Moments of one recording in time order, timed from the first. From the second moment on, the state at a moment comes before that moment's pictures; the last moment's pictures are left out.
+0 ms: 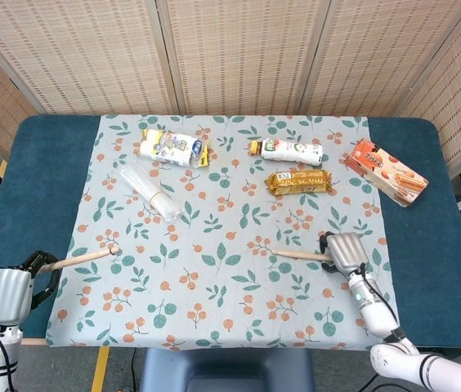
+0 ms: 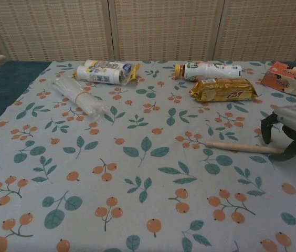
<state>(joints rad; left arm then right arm) -0.17 -1.44 -0.07 -1.27 1.59 1.68 0.01 0.48 -1.59 0.14 -1.25 -1.19 0.97 -0.34</state>
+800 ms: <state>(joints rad) -0.16 -1.44 -0.08 -1.26 1.59 1.67 0.00 0.51 -1.60 0.13 -1.28 -1.14 0.99 -0.47</state>
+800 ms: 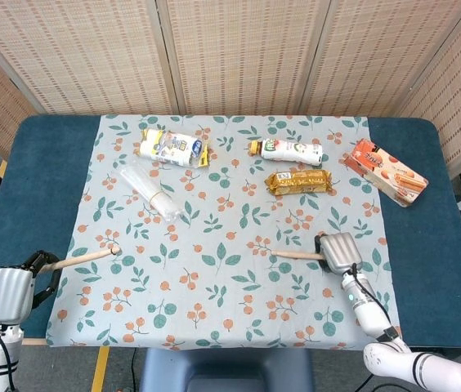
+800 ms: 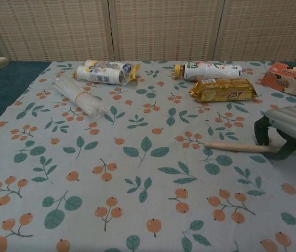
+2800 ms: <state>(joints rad) -0.40 -1.64 -0.14 -1.36 1.54 1.36 0.25 0.50 -1.20 0.18 -1.79 -1.39 1.10 0.00</state>
